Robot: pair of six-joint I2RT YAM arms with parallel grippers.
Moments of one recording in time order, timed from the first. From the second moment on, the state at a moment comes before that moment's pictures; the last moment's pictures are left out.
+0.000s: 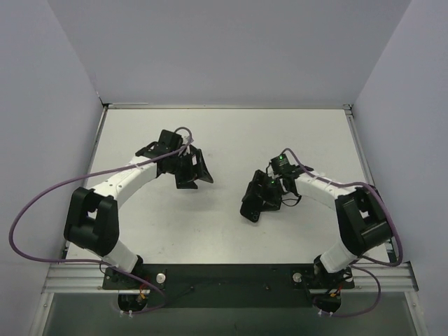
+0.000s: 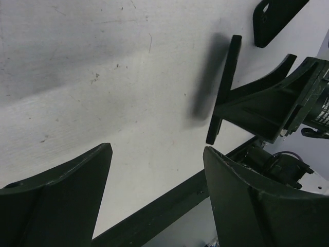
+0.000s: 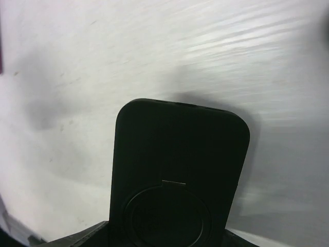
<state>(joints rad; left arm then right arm) -0.39 1.58 1.14 -0.57 0.44 -0.63 0.39 1.54 0.79 -0.40 -0.35 0.77</state>
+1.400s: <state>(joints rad) -0.52 1.80 1.08 -0.33 0.49 -0.87 0.70 1.75 1.05 -0.32 -0.45 0.69</state>
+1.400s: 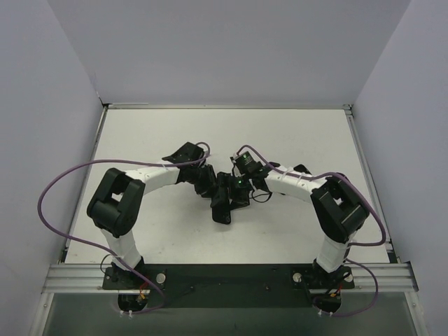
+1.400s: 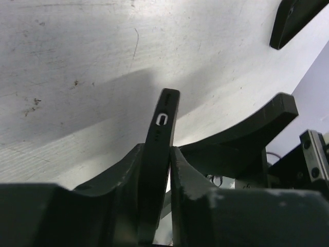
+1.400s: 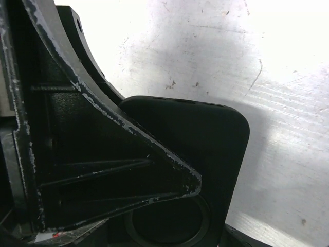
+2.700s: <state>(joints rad) -0.51 1.85 1.29 -0.80 0.21 -0.94 1.15 1.82 1.32 -0.57 0.42 0.60</state>
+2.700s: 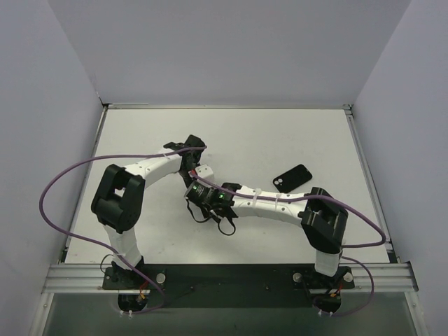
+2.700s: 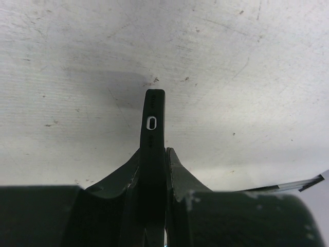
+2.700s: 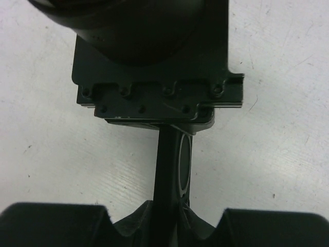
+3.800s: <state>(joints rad) -0.50 1.83 1.29 -0.74 0.33 -0.95 1.14 1.90 1.40 -0.73 0.58 0.65</state>
